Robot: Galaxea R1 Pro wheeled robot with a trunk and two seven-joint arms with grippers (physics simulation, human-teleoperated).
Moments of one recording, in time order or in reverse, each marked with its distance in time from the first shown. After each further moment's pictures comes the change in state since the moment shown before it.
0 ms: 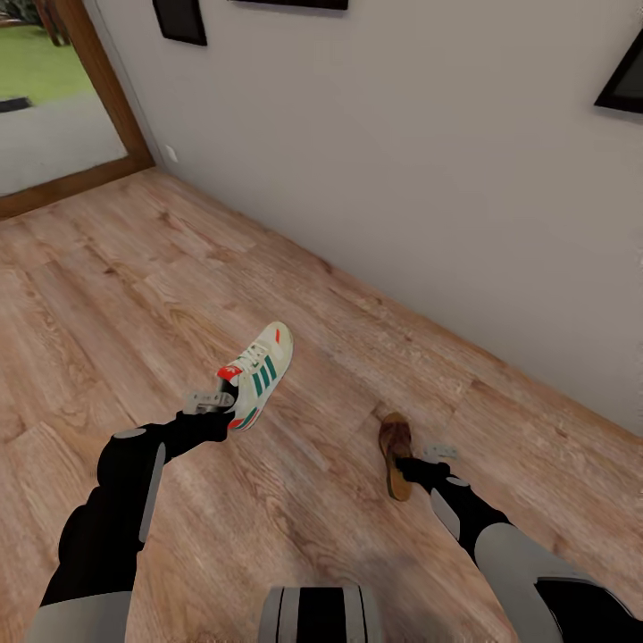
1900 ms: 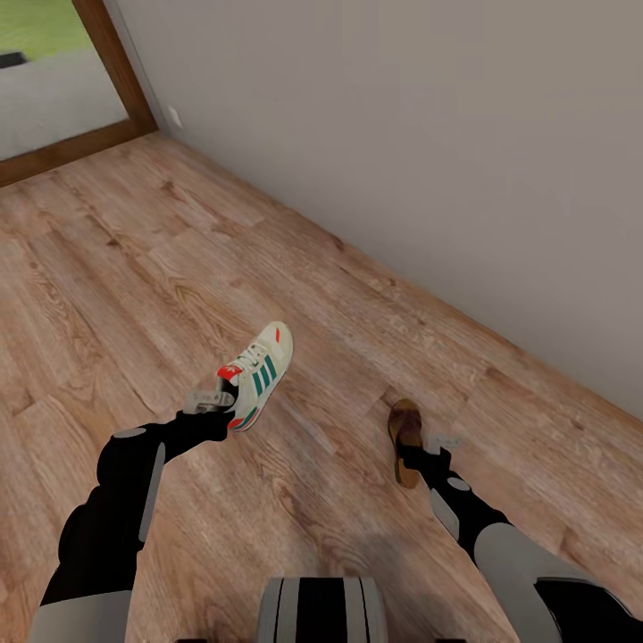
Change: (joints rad) left arm -0.002 0.000 0.000 0.000 0.001 0.000 0.000; right arm 0.000 0.002 0.005 0.000 0.002 -0.203 0.000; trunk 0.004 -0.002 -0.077
